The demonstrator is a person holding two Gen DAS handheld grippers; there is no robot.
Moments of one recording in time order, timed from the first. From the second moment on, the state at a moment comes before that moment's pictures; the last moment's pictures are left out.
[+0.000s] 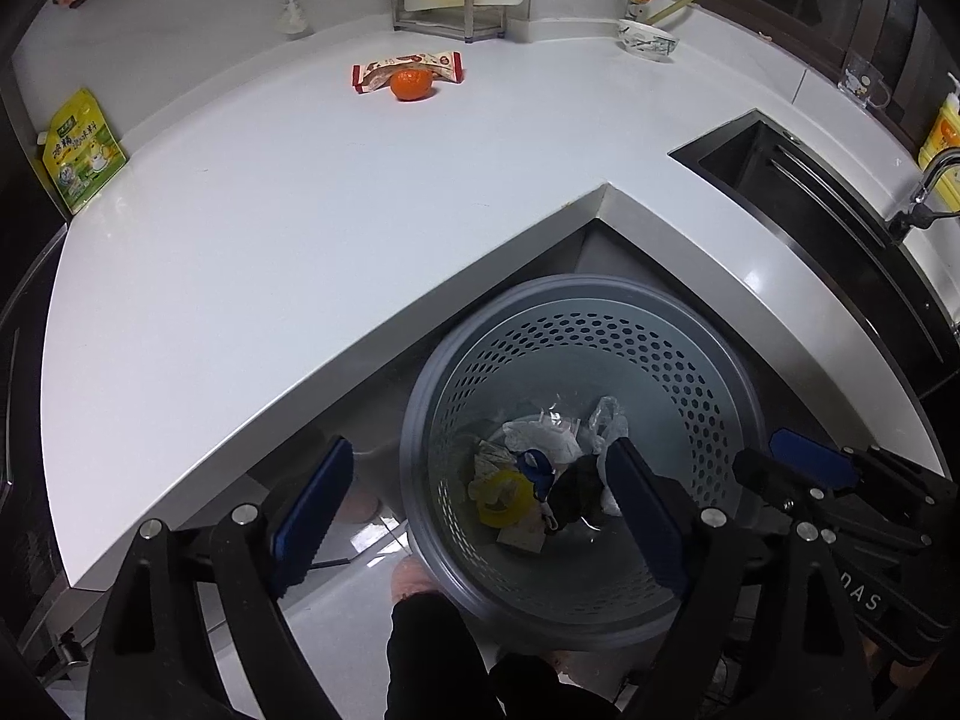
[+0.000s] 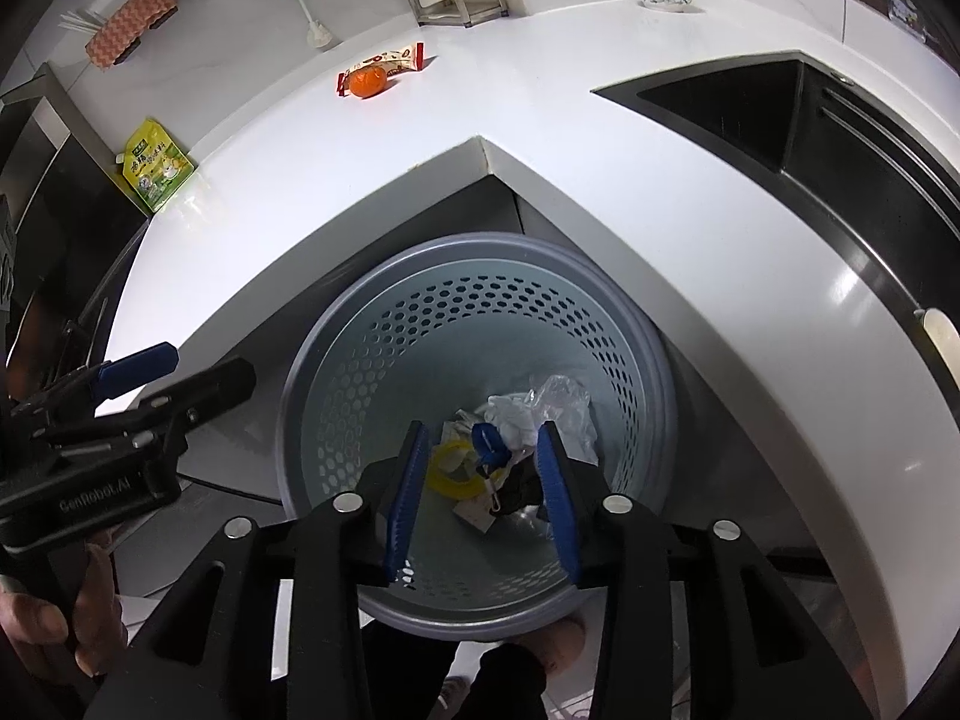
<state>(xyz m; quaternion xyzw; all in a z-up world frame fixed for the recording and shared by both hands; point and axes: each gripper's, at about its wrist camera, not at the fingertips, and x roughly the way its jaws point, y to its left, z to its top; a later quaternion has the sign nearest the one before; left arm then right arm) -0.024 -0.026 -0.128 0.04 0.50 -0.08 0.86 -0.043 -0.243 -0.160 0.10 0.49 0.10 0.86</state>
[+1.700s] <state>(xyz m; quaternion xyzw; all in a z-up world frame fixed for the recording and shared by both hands) 0.257 0.138 -0.083 0.07 0.42 -0.11 0.90 0.243 -0.110 -0.088 0.12 0.40 0.06 0.91</state>
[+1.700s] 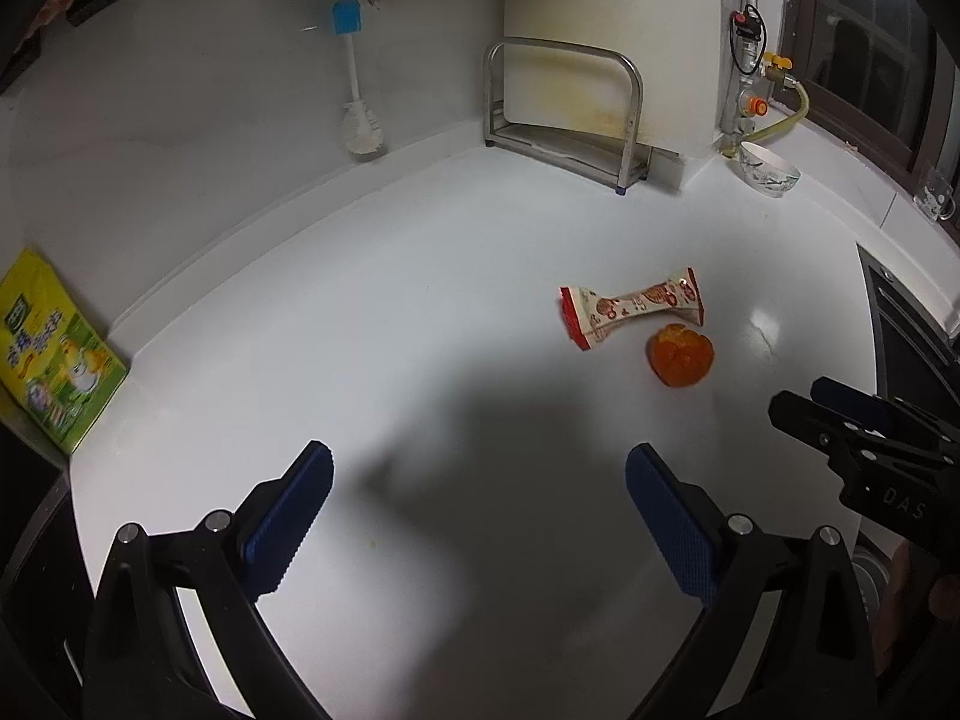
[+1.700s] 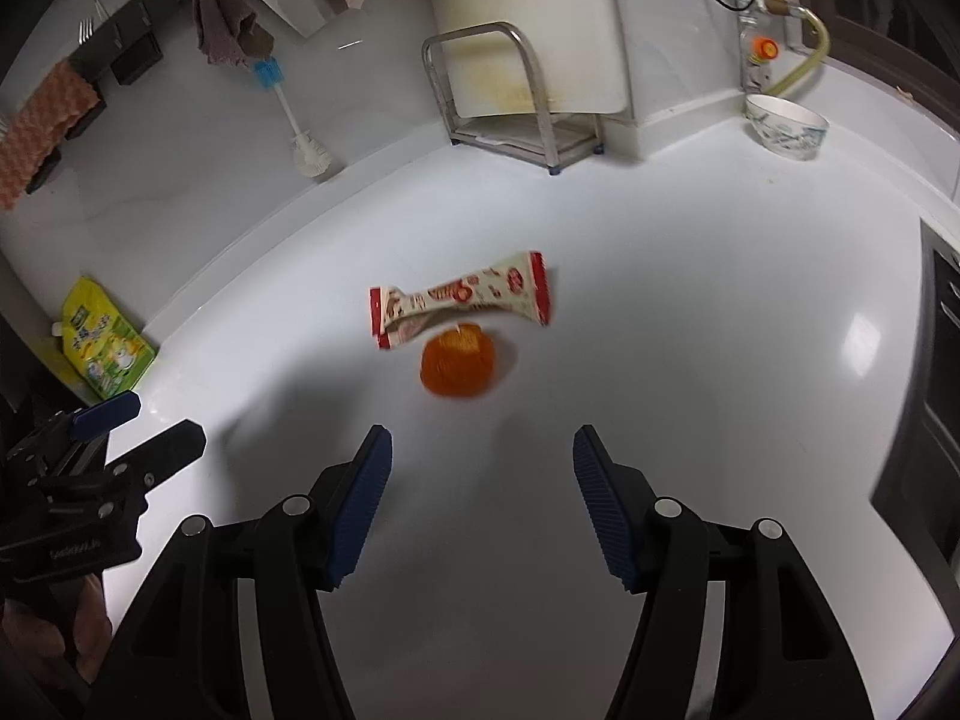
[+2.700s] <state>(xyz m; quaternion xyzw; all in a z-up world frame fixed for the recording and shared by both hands) 0.325 0.144 -0.113 0.06 0.43 -0.18 0.89 0.324 -0.071 -0.124 0.08 0.42 0.03 0.90</state>
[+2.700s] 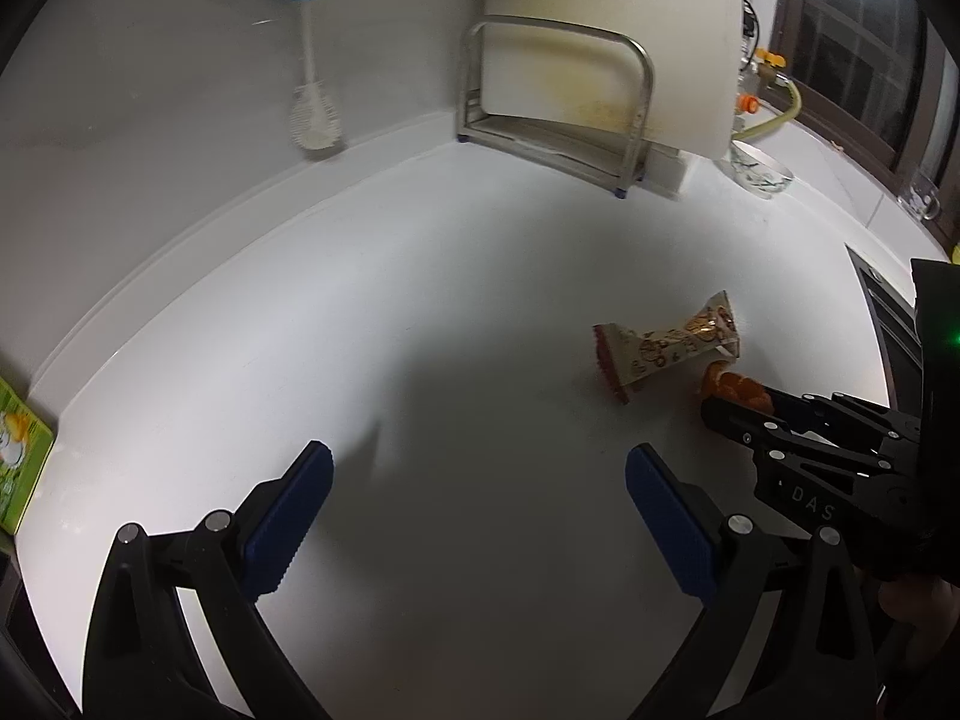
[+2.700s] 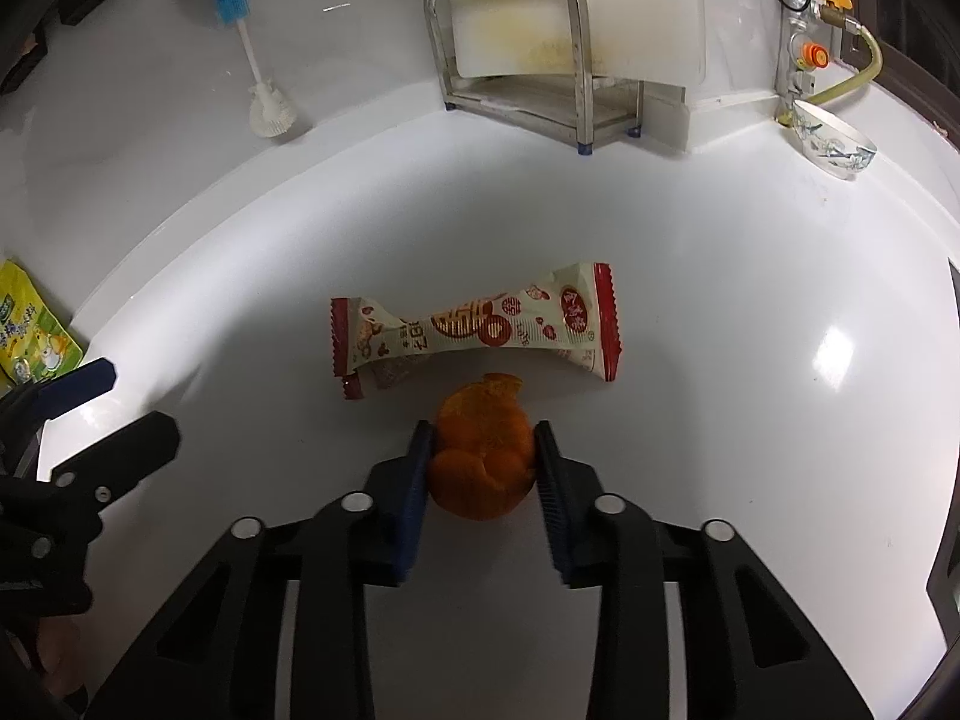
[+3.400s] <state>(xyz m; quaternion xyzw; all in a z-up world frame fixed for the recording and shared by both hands) 0.353 0.048 -0.122 0.20 0.35 -0.36 0.84 0.220 -0.157 -0.115 0.20 0.43 -0.03 0.88</state>
